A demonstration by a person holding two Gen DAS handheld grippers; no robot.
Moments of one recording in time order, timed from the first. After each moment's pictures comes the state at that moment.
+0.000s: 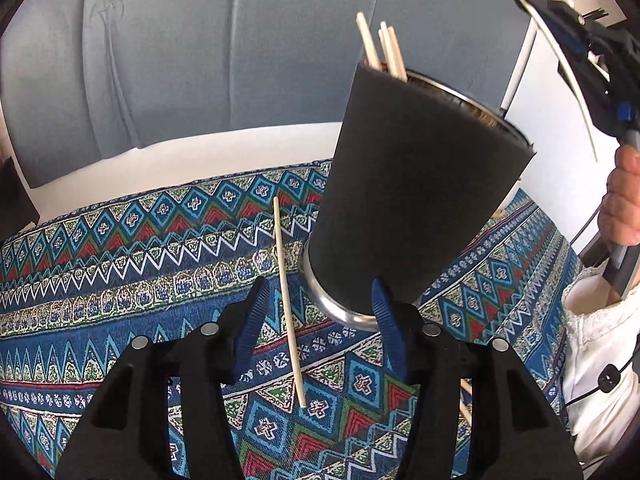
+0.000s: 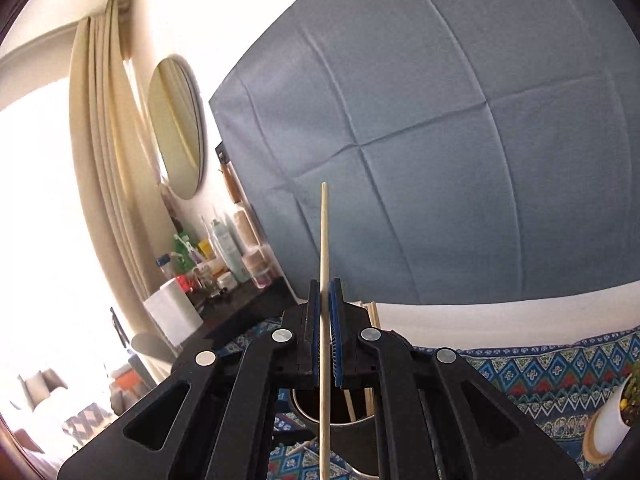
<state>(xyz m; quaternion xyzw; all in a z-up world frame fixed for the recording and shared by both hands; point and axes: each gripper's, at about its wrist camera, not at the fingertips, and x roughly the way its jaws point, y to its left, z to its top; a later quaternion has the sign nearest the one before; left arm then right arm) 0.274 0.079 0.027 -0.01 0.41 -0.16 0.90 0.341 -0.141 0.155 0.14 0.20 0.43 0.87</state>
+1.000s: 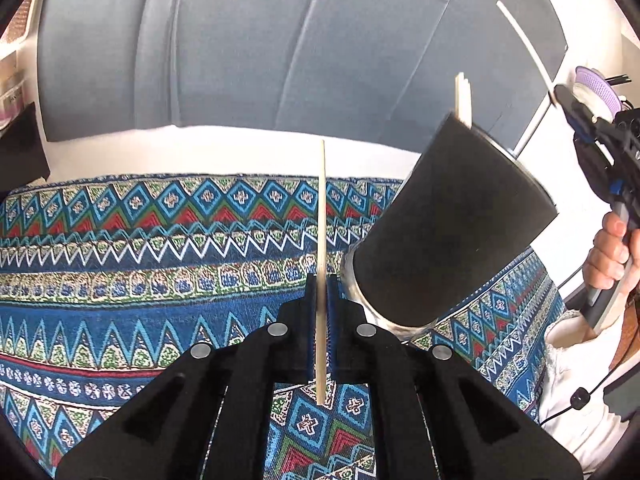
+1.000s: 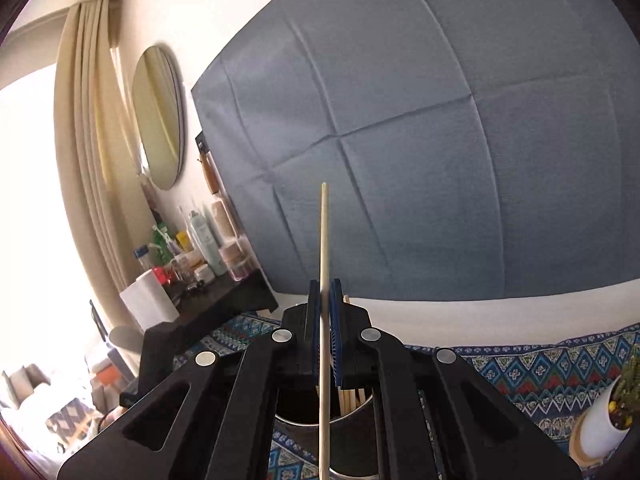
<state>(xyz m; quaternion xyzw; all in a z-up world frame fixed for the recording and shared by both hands) 0.268 0.152 0.039 -0.11 0.39 -0.15 0.90 0.350 -0.137 0.149 0.12 0.21 0.39 0.89</state>
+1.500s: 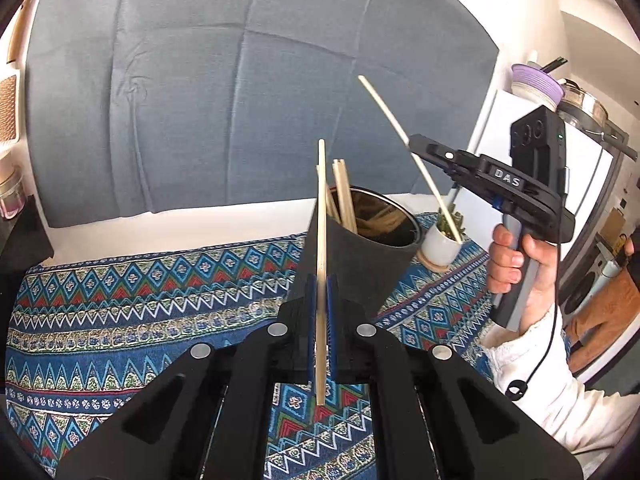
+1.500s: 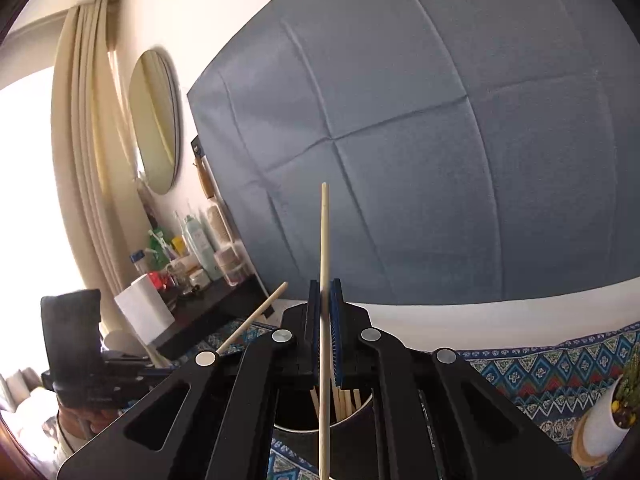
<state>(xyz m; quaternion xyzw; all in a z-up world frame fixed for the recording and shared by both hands) 0.220 0.113 0.117 -0.06 0.31 -0.21 0.93 0.353 -0.135 0.142 0.12 0.20 0.39 0.89</state>
